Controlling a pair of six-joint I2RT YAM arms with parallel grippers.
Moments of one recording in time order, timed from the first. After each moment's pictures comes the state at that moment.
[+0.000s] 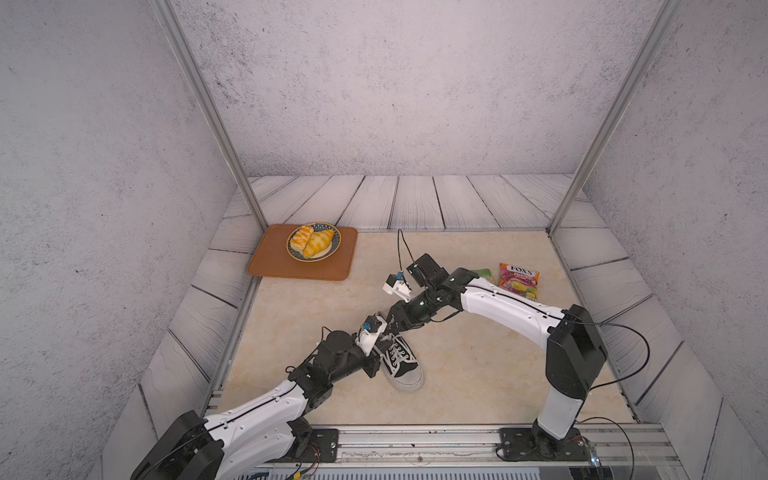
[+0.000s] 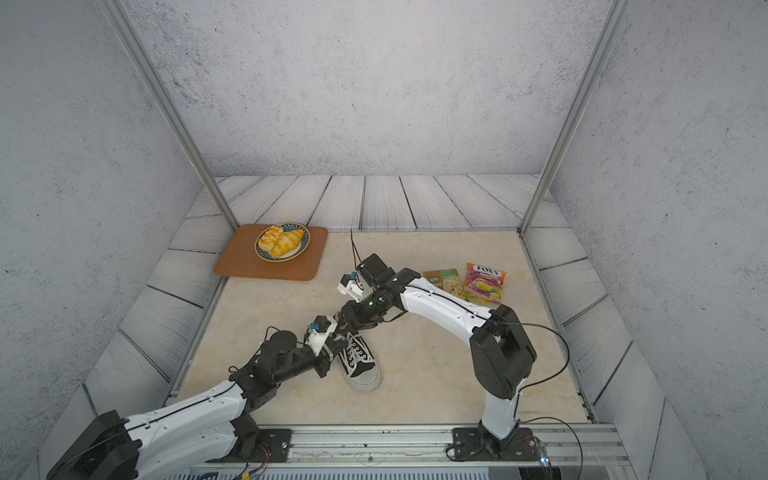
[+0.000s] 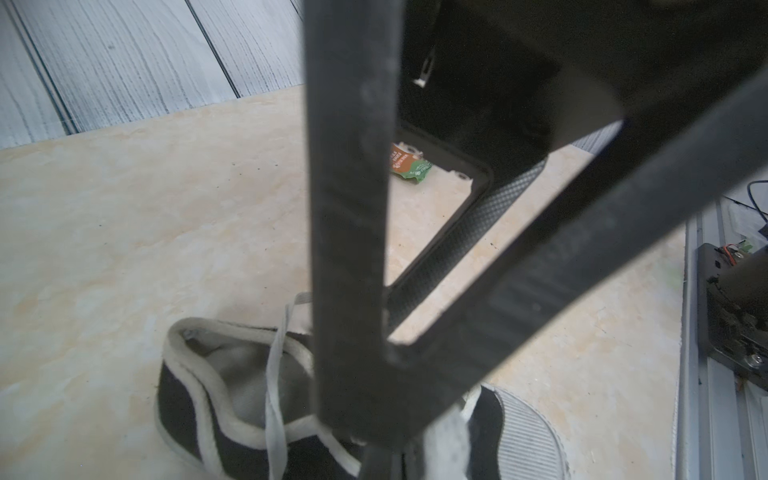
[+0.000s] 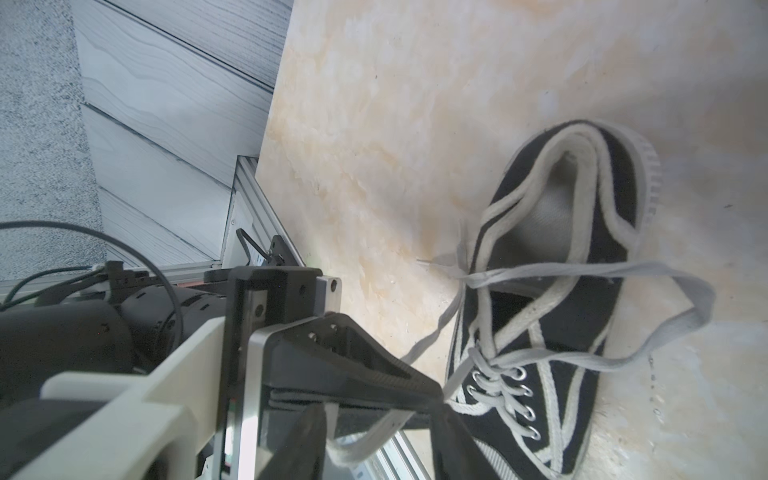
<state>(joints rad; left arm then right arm) -0.72 0.96 0.23 0.36 0.23 -0.07 0.79 1.79 1.46 -0.73 -0.71 0.38</state>
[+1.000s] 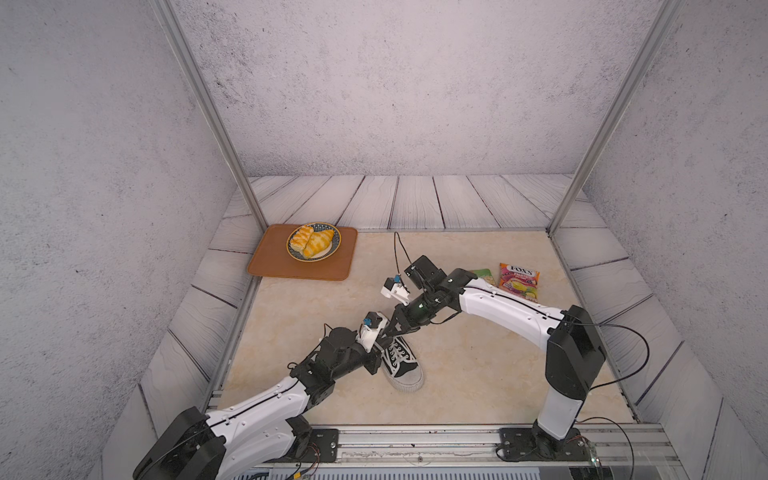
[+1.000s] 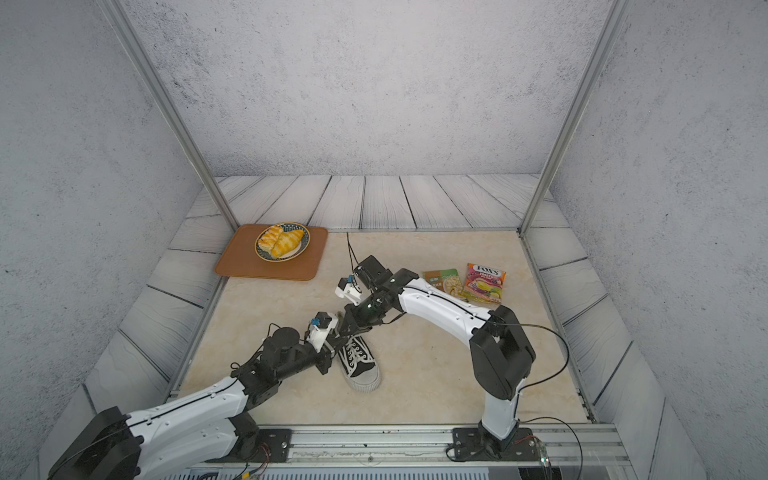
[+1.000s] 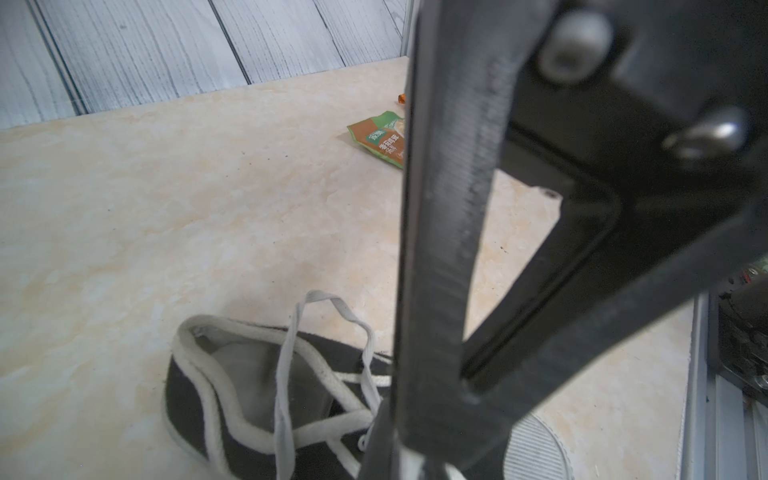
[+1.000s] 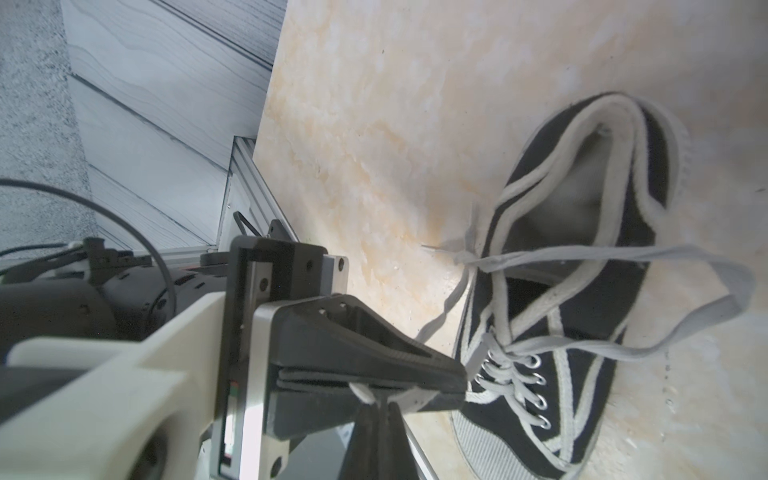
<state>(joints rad) -0.72 0.97 0.27 0.31 0.19 -0.11 0.82 1.79 1.48 -0.77 -0.69 0.36</state>
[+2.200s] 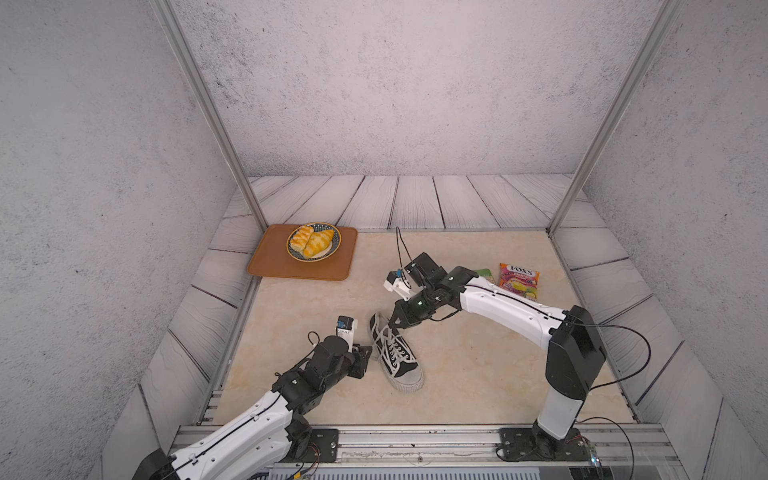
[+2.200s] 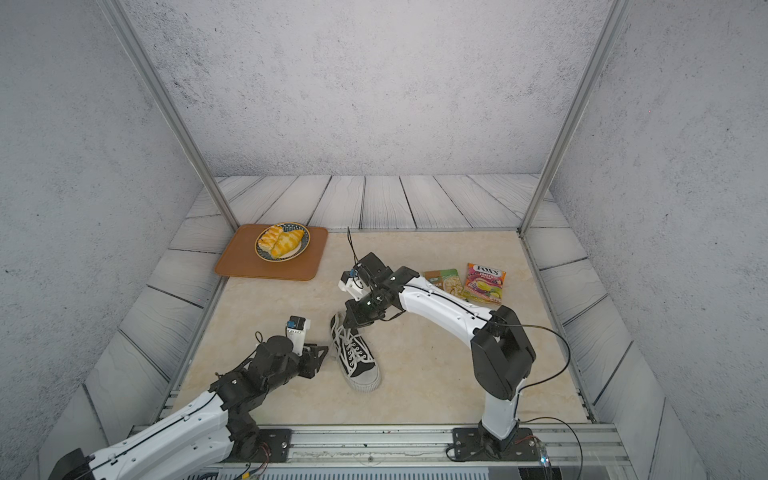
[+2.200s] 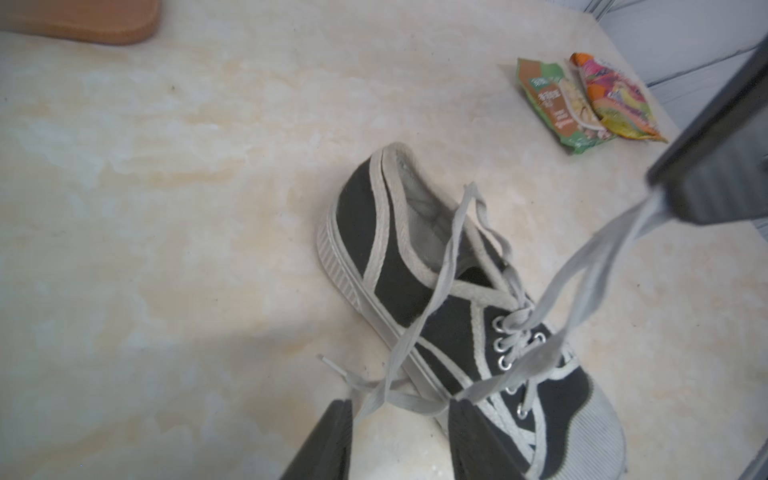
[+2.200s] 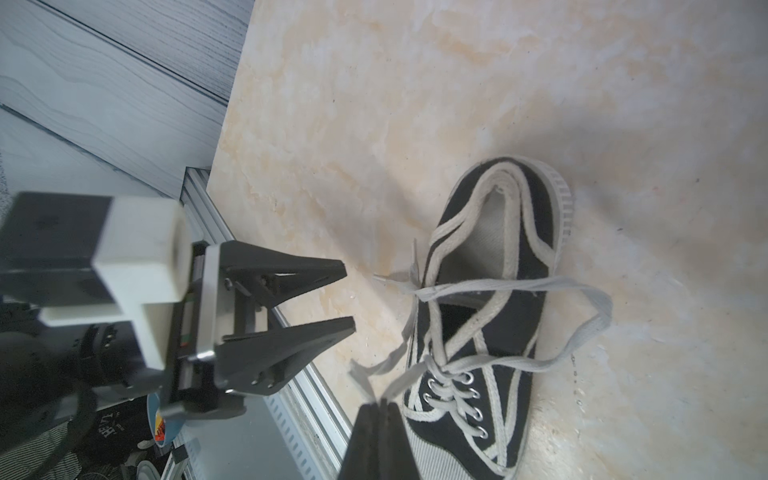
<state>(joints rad) -0.72 0.77 0.27 -0.16 -0.08 -0.47 0.81 1.79 1.50 -0.76 -0.55 0.35</state>
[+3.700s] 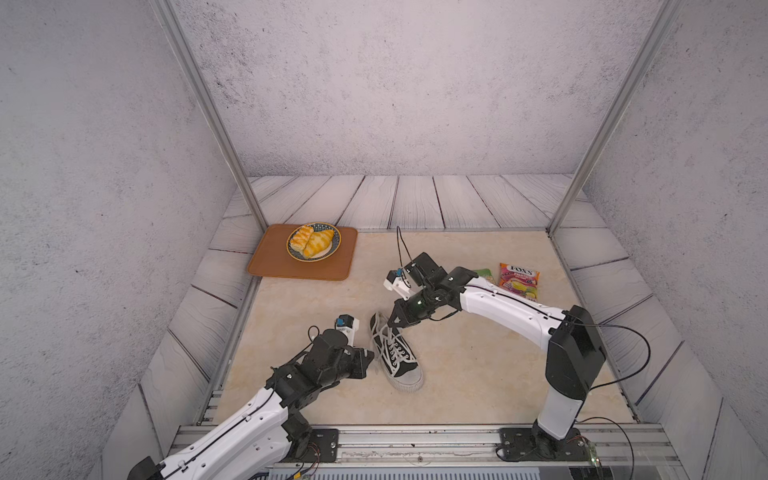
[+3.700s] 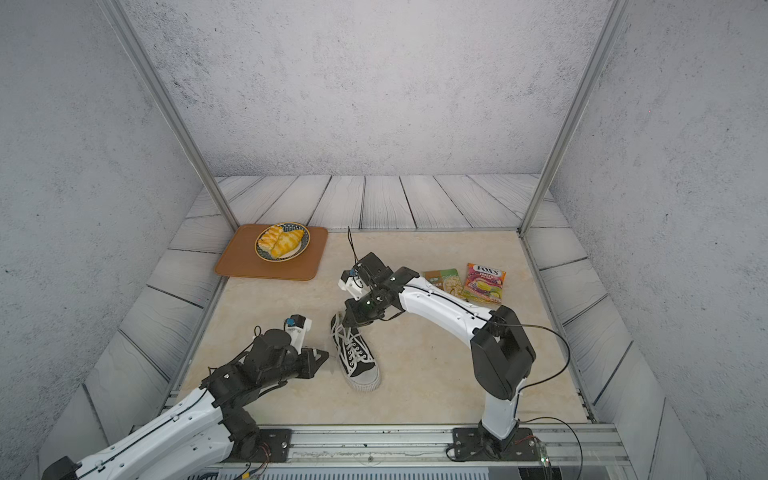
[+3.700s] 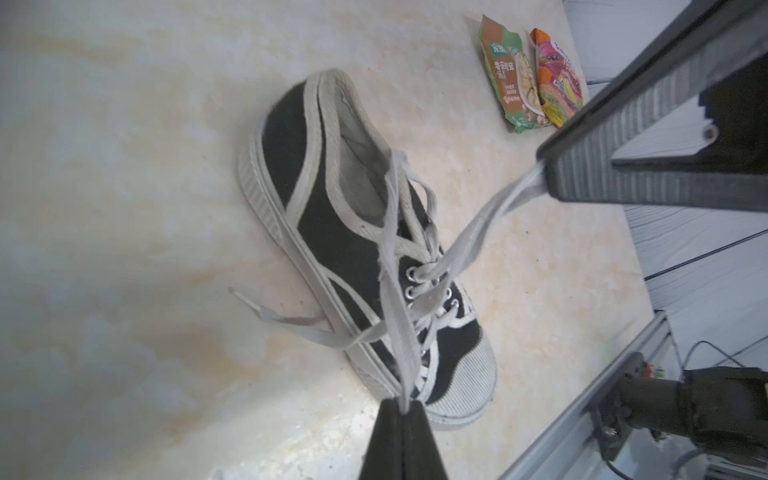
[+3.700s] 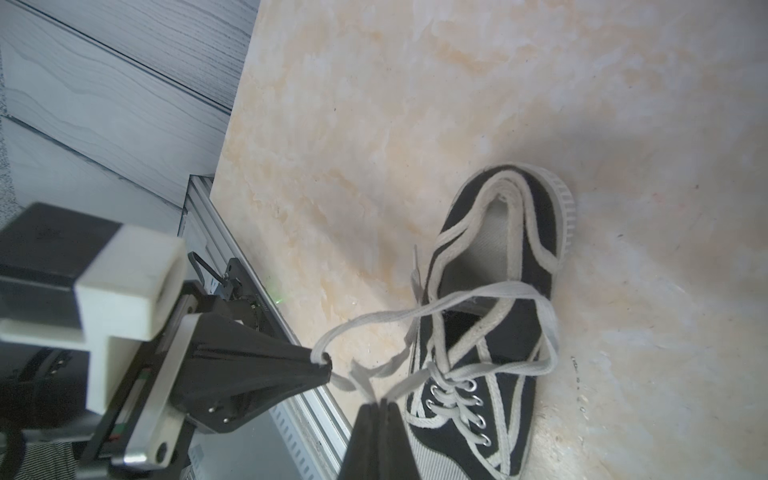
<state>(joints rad) -0.73 0.71 0.39 -0.35 0.17 -0.73 0.81 1.79 1.50 -0.74 -0.55 0.37</state>
